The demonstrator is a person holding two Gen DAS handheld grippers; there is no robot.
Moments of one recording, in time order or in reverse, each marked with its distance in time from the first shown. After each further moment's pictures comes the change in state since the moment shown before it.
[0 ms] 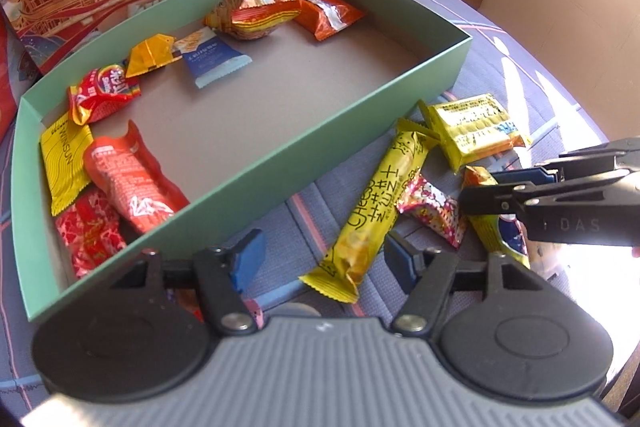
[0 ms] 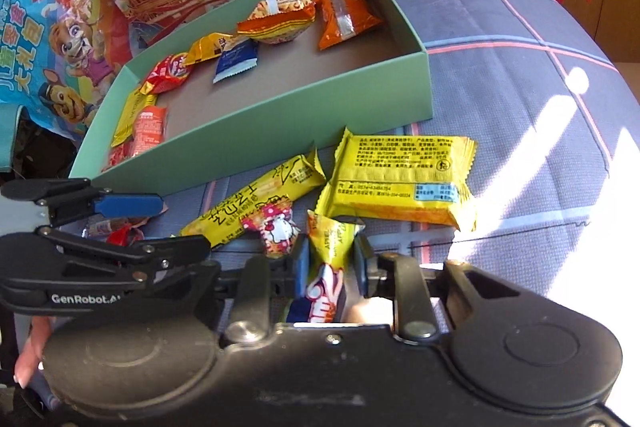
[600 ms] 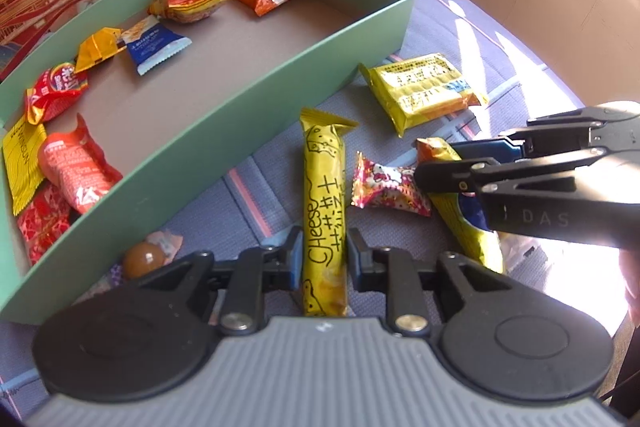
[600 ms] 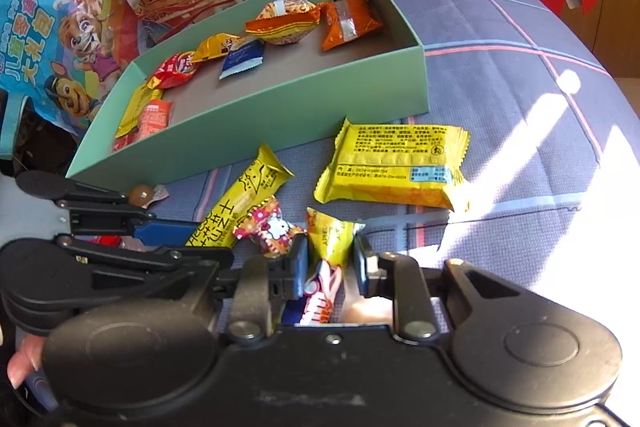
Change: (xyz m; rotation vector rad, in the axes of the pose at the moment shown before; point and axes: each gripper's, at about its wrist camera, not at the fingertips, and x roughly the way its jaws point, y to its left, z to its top) left arm 0.004 -0.027 -0.014 0.069 0.051 -0.069; right arm 0.000 0.006 -0.007 -0.078 -0.046 -0.022
